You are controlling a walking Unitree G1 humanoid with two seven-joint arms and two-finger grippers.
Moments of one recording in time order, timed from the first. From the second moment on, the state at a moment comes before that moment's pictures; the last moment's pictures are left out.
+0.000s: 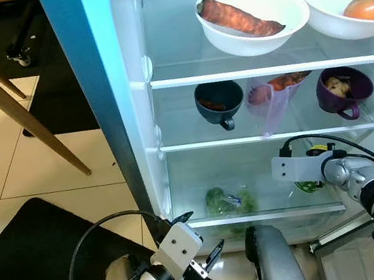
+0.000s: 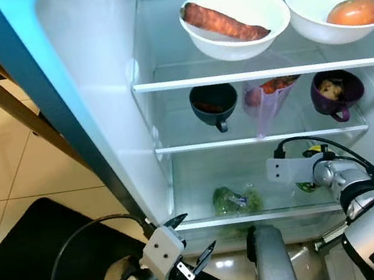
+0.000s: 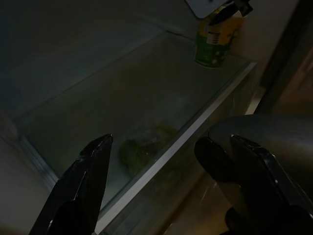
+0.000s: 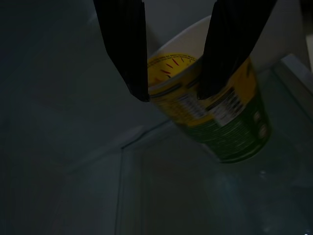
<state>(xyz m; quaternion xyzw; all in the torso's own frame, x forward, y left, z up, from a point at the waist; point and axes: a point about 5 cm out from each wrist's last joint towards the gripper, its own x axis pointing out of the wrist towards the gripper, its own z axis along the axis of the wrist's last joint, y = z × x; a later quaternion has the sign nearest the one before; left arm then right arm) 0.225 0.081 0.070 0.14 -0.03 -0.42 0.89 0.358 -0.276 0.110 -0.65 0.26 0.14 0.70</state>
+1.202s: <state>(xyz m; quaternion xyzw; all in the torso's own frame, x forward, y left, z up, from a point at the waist) 0.242 0.075 0.065 0.15 -0.04 -0.43 0.89 0.353 -0.282 0.128 -0.50 0.27 0.25 0.78</state>
